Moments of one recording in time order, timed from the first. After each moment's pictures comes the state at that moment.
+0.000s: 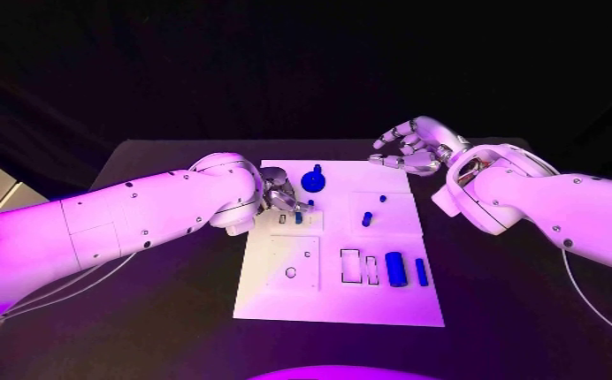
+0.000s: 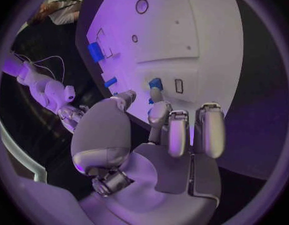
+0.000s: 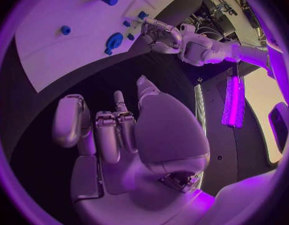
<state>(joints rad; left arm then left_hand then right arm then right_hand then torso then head) 1.19 -0.69 -0.01 1.43 -1.08 0.04 -0.56 0.95 -0.22 0.40 0.29 0.19 0.91 0.03 0.74 0.90 1.35 -0.04 1.27 1.03 1.46 -0.09 1.55 1.31 0.06 1.43 0.02 1.47 1.31 1.32 -0.83 -0.15 1.52 -0.98 -0.47 -0.03 1.34 -0.10 0.07 0.29 0.16 0.91 0.16 0.14 0.35 1.47 0.07 1.52 1.31 1.47 0.00 1.56 1.31 0.07 1.42 0.10 1.16 1.29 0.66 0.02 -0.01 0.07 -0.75</state>
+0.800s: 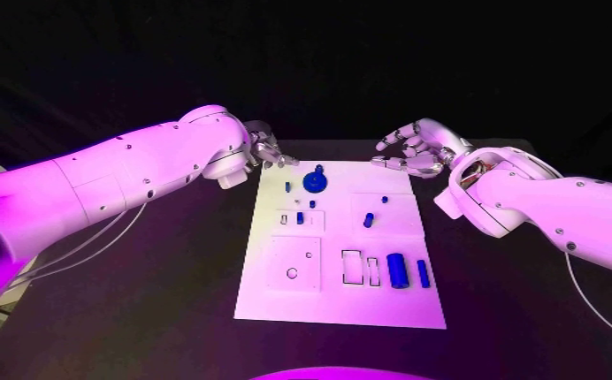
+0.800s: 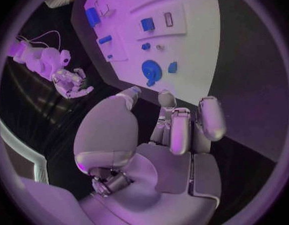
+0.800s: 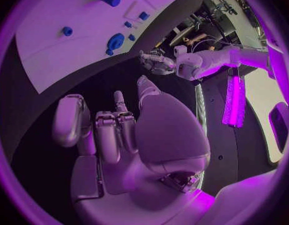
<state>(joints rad) 1.29 -0.63 0.03 1.22 -1.04 0.05 -0.51 1.09 -0.17 0.31 0.29 0.21 0.77 0.12 0.51 0.76 1.13 0.05 1.08 0.77 1.47 -0.02 1.50 1.31 0.08 1.31 0.08 1.38 1.19 1.31 -0.83 -0.15 1.52 -0.98 -0.47 -0.03 1.34 -0.11 0.07 0.29 0.16 0.91 0.16 0.14 0.35 1.47 0.07 1.52 1.31 1.47 0.00 1.56 1.31 0.07 1.42 0.10 1.16 1.29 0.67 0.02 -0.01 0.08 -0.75</state>
